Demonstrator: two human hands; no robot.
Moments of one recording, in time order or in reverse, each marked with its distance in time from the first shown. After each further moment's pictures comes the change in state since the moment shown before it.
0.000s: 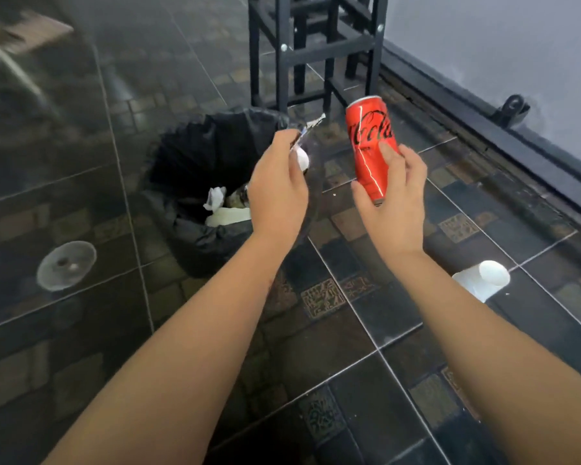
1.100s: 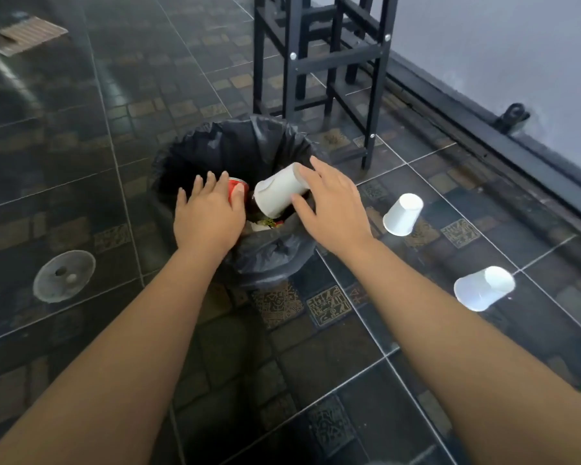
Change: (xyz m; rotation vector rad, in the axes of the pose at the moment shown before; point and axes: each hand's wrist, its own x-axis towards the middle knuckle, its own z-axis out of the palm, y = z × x) left_hand 0.023 -0.101 -0.064 0.720 -0.471 -0.169; right_hand 0.013 -0.054 0.059 -0.273 -0.446 -0.198
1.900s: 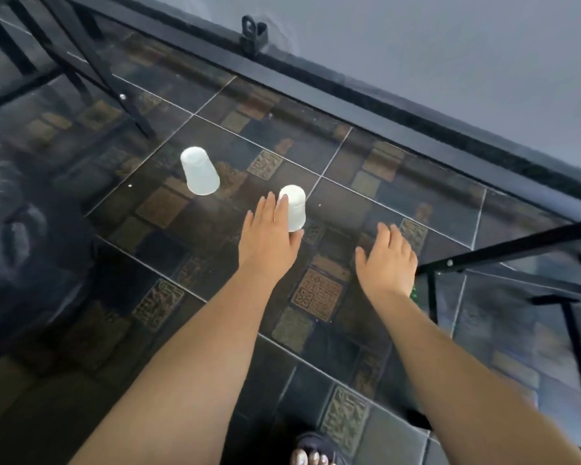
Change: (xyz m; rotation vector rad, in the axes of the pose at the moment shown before) left_hand -0.159 0.329 0.161 -0.133 -0.294 0.812; right_hand -0.325 0.250 -0.060 -0.285 0.029 1.184
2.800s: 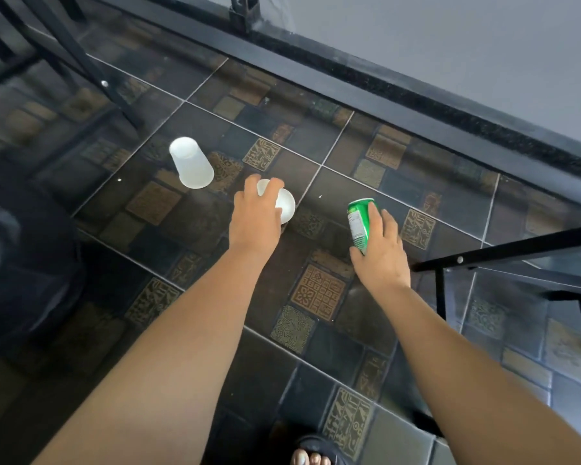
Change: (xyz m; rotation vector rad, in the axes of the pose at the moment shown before) left_hand 0.031 -0.008 0.000 -0.131 0.114 -0.081; right_hand 0.019 0.001 0.014 0.139 -0.100 -0.091
